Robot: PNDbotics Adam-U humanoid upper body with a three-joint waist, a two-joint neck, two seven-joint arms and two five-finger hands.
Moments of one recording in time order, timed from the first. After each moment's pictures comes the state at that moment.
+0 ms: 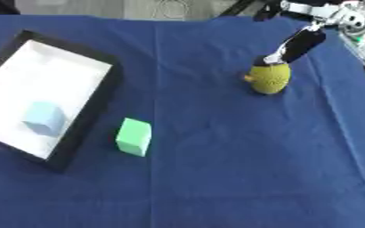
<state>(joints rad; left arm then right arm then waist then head) -0.32 0.69 0.16 -1.79 0.19 0.16 0.75 -0.54 -1.06 0.18 -1.51 0.37 0.00 0.49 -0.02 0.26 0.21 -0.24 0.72</state>
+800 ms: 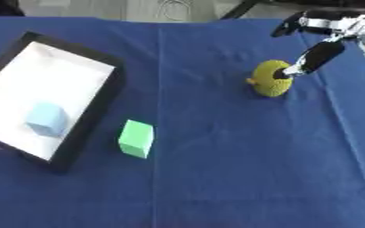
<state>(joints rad) -0.31 0.69 0.16 -1.79 0.19 0.15 0.75 -0.54 -1.08 0.15 -1.40 0.37 -0.08 0.55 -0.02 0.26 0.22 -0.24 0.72</state>
